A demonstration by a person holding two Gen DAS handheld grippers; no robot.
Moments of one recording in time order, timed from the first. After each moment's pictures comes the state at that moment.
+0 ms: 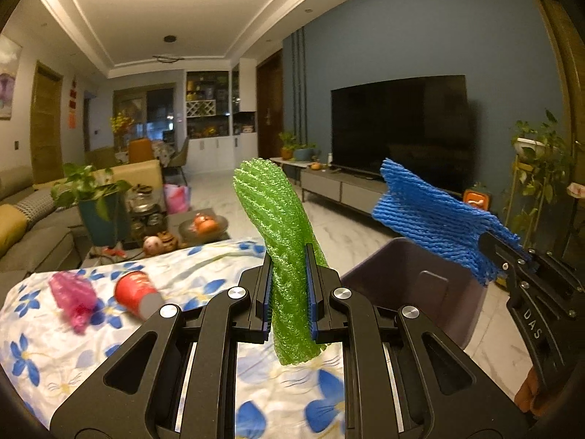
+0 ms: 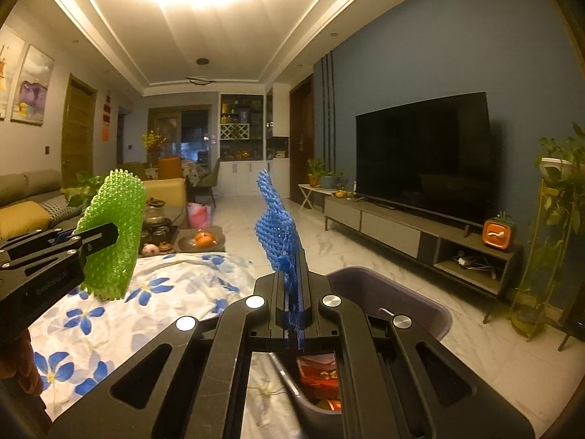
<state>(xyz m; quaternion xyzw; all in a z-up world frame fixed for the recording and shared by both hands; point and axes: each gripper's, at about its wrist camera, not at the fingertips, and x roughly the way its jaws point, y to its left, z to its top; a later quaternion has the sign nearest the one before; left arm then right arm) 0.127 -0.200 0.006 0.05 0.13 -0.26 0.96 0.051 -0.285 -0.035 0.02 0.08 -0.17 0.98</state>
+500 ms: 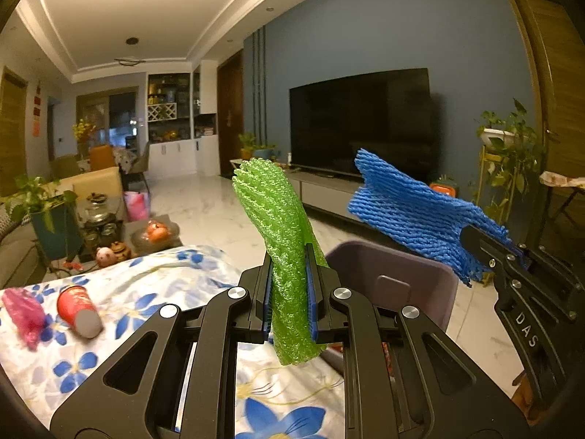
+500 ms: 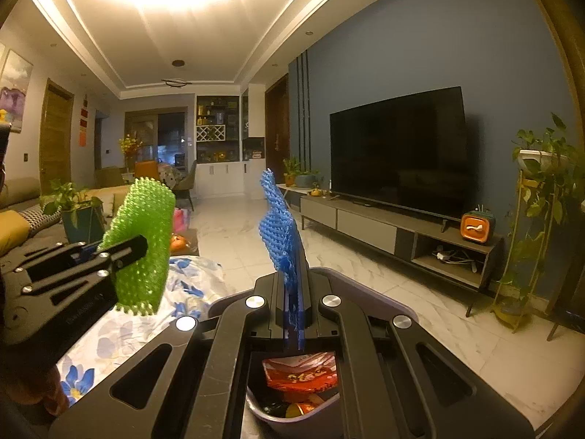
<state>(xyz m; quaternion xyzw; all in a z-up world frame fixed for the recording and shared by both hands) 0.131 -0.271 -0.008 0.06 0.13 -0.33 0.93 0.045 -0.314 -0.037 0.03 0.08 -0.21 0.97</state>
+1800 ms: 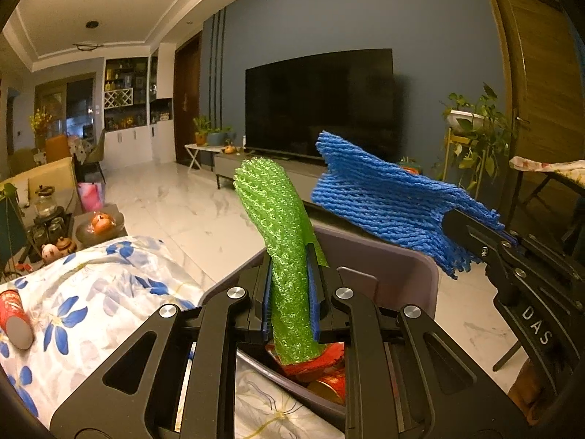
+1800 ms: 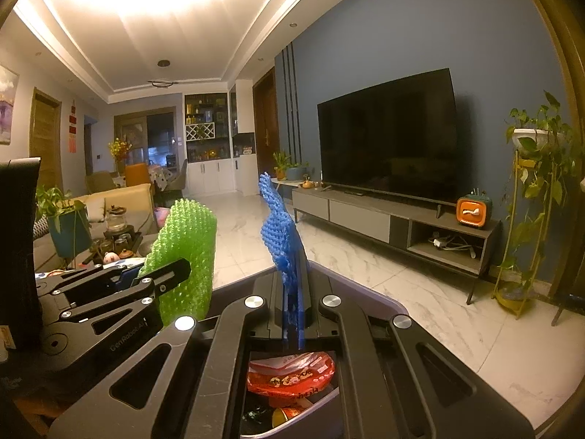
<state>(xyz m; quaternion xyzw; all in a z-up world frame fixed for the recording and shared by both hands) 0.174 -0.327 -0.045 0.07 0.16 -0.42 0.89 0.060 -0.362 -0.054 0.06 0.09 -0.22 0.97</state>
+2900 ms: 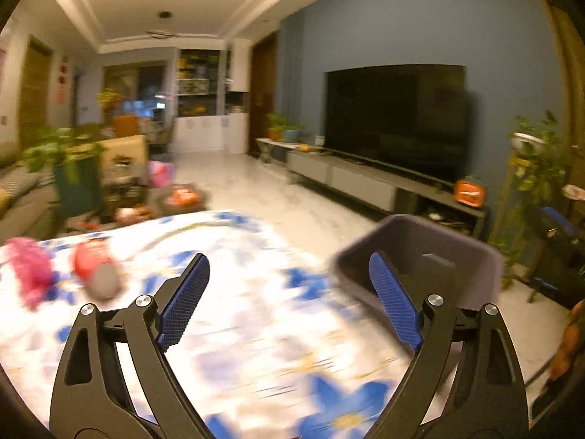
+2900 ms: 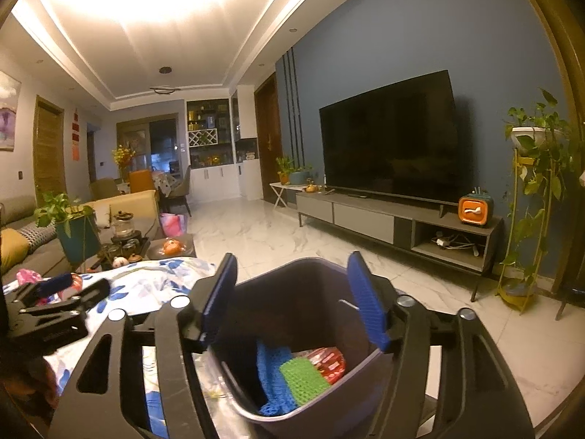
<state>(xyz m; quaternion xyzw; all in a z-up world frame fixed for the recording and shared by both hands) 0.178 -0.197 -0.055 0.03 0.17 -0.25 0.95 0.045 -0.340 -0.056 0.07 0.08 -0.21 0.97</state>
